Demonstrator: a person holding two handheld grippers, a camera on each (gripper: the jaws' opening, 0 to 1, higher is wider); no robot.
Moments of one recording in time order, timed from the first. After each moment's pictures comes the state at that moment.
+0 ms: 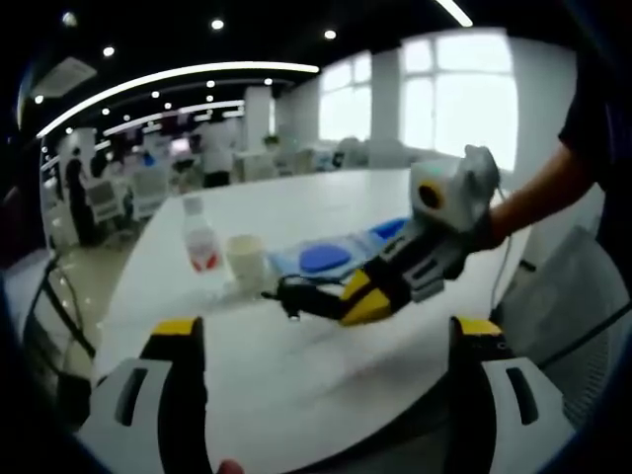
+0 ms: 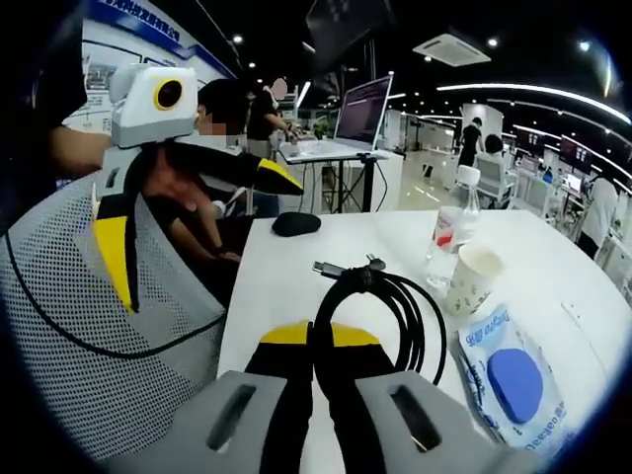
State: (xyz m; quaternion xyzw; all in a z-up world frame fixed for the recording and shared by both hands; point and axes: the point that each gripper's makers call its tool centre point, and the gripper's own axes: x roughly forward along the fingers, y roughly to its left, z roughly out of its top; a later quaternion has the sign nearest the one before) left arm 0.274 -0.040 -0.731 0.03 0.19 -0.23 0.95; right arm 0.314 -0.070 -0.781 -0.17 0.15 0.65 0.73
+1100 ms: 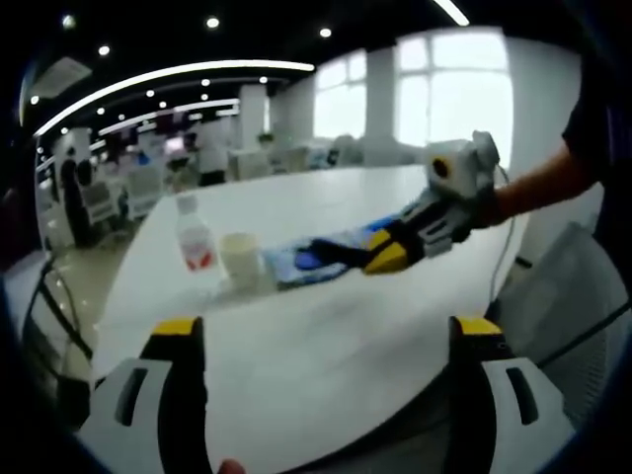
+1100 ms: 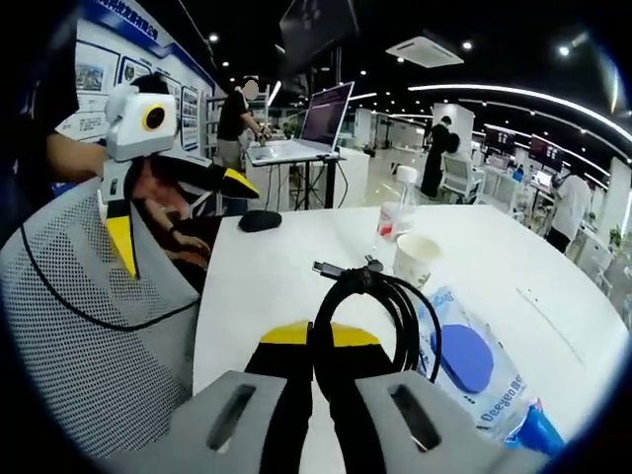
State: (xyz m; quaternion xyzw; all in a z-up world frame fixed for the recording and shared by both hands) left arm 0.273 -0.043 -0.733 0.04 0.20 -0.24 0.95; right arm 0.343 -0.127 -0.763 -0.18 0.15 0.59 0.77
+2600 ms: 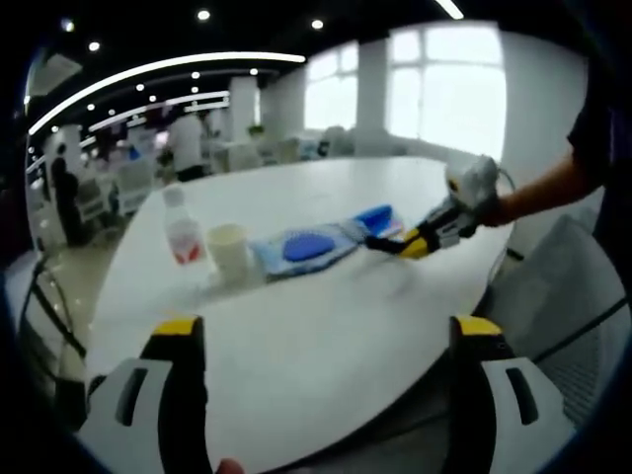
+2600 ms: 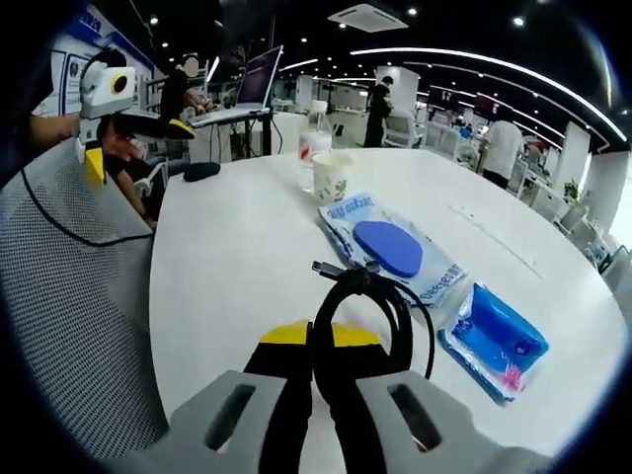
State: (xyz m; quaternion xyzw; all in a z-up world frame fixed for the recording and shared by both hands) left arm 0.267 -0.050 -0.741 0.04 0.22 -0.26 0.94; right arm 0.368 -0.250 -0.823 -0.20 0.23 0.47 0.83
